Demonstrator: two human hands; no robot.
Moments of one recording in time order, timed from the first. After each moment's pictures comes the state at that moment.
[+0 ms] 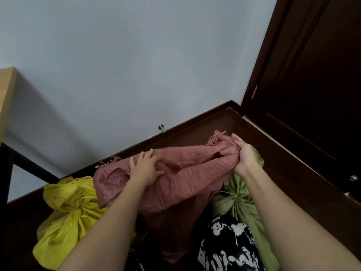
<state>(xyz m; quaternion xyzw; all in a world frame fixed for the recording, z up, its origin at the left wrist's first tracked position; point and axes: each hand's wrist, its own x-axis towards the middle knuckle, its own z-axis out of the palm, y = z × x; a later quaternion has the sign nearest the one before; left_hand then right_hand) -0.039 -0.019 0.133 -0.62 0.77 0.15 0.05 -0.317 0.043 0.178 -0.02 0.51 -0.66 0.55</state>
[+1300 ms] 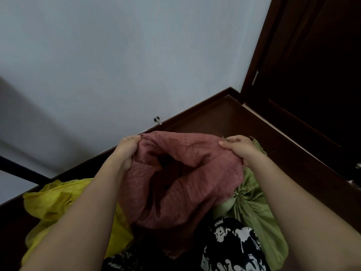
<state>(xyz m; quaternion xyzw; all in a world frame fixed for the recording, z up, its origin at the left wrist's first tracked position) -0.042 -0.077 0.161 -0.64 0.38 0.59 -0.31 -0.347 0.017 0.148 -0.24 0.76 -0.37 0.48</state>
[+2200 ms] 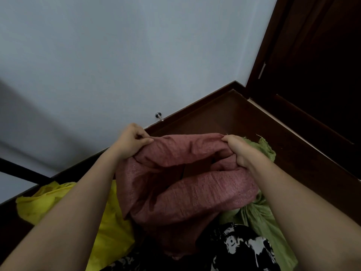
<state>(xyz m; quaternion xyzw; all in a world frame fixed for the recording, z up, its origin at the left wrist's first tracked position) -0.029 -0.104 0.160 -0.55 0.77 0.30 -0.15 -0.323 -0.020 0.123 -0.18 0.71 -0.40 0.56</state>
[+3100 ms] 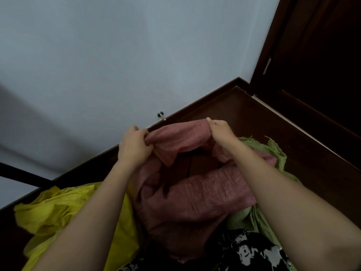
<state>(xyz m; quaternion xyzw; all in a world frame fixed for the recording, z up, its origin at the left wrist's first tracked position) -0.038 -0.105 0.134 -0.61 0.77 0.16 -0.14 -0.284 -0.066 0.124 -0.38 0.71 -0.42 0.42</state>
